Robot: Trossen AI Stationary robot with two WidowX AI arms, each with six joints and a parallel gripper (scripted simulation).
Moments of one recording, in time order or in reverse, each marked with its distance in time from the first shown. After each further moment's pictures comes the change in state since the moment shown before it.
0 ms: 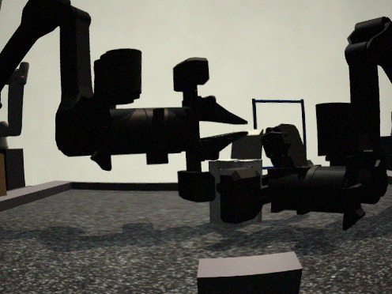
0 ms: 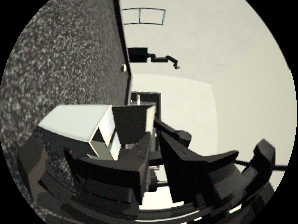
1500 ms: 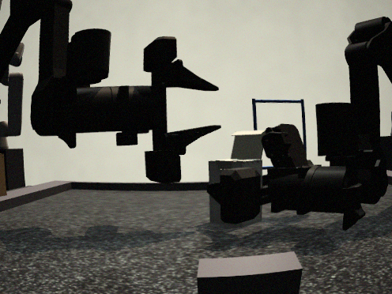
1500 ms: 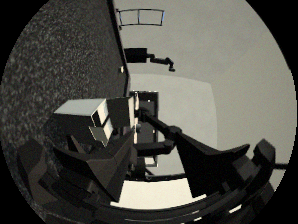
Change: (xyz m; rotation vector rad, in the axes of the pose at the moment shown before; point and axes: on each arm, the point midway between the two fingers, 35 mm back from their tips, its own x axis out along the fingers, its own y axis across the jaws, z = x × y) left arm -0.045 -0.028 0.001 0.005 0.003 0.005; right arm 0.000 0.000 0.000 0.000 0.000 0.001
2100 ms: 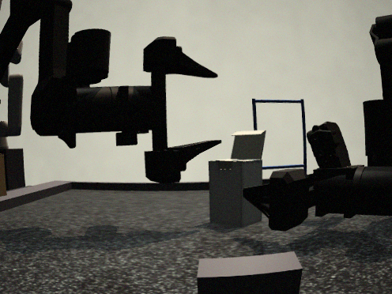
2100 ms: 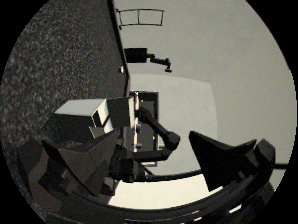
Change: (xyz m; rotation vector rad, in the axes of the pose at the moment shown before) left arm 0.000 0.000 0.000 0.001 0.000 0.001; right arm -0.070 0.003 0.000 -0.001 0.000 0.016
